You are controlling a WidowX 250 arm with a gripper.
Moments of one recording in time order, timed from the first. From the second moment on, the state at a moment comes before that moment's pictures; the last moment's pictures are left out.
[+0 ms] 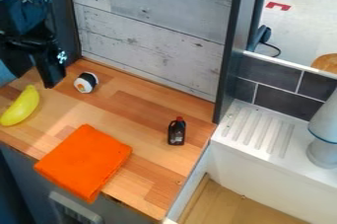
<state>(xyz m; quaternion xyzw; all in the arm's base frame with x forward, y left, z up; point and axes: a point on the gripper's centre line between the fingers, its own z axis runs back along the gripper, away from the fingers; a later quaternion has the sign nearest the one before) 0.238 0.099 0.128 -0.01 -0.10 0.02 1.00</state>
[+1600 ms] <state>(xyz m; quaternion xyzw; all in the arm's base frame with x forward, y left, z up) 0.246 0.071 -0.018 0.03 -0.04 -0.05 1.00</state>
